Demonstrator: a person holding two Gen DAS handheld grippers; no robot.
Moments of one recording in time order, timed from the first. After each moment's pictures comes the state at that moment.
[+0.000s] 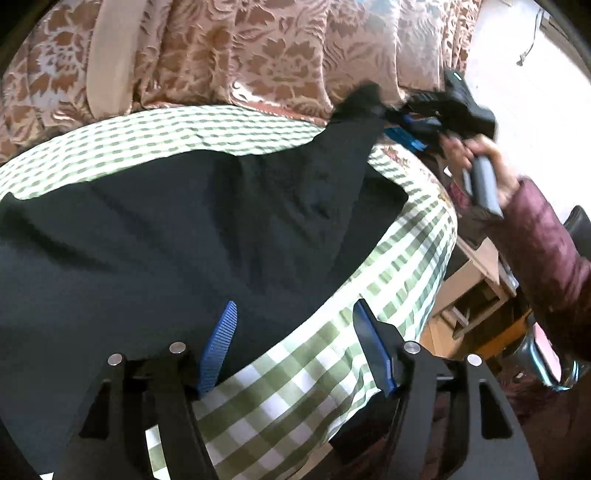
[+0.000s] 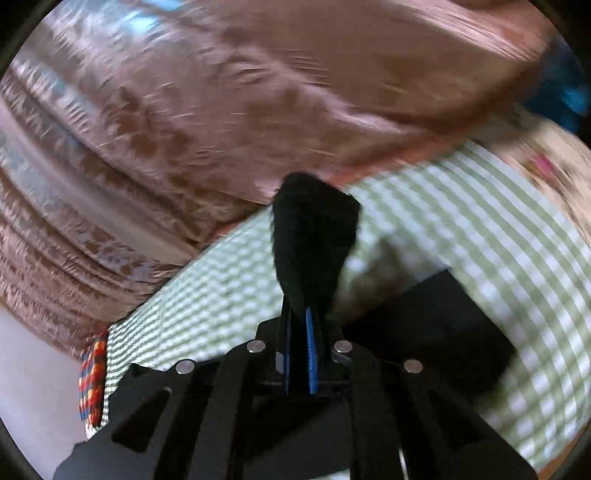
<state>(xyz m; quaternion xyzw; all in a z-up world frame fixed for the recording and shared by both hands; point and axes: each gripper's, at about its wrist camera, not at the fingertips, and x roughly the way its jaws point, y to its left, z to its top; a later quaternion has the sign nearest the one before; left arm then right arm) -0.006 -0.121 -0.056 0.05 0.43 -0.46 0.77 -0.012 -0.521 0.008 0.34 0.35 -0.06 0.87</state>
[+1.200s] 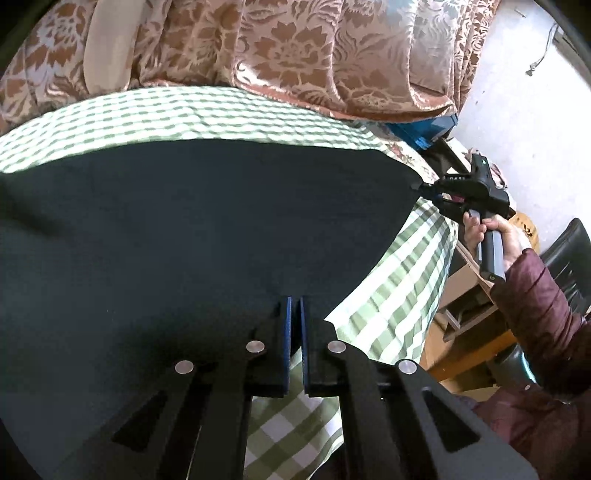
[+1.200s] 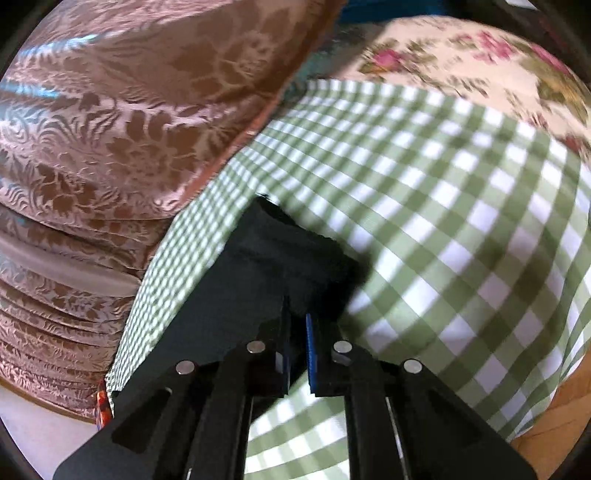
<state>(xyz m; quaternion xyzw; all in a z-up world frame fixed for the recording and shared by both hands) 0.012 -0.129 -0.077 0.03 0.46 -0.47 0.75 -0.100 -0.584 -0.081 0.45 0.34 -0.15 0.81</state>
